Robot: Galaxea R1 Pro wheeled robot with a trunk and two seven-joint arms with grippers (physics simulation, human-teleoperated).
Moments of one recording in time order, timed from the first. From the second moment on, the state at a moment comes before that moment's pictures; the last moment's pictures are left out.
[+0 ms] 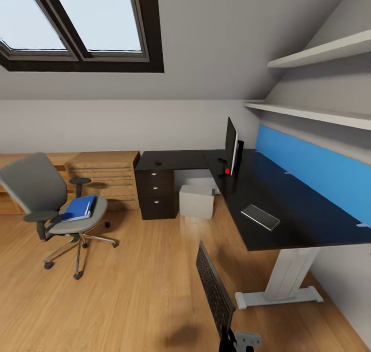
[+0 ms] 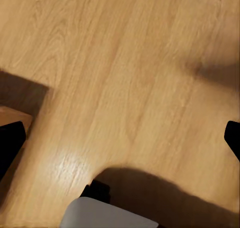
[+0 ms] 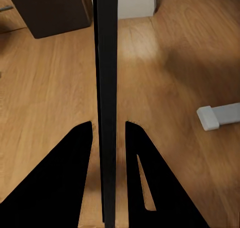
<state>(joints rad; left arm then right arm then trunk) -0.03 -0.02 -0.03 -0.66 0.35 0.01 0.26 -0.26 0.10 0.29 -0.30 -0.34 -0.63 -0.05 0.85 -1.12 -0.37</state>
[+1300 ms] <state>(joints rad) -0.03 -0.02 -0.03 -0.65 0.35 0.01 0.26 -0.26 0.11 0.29 -0.29 -0.34 -0.63 -0.04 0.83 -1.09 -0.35</state>
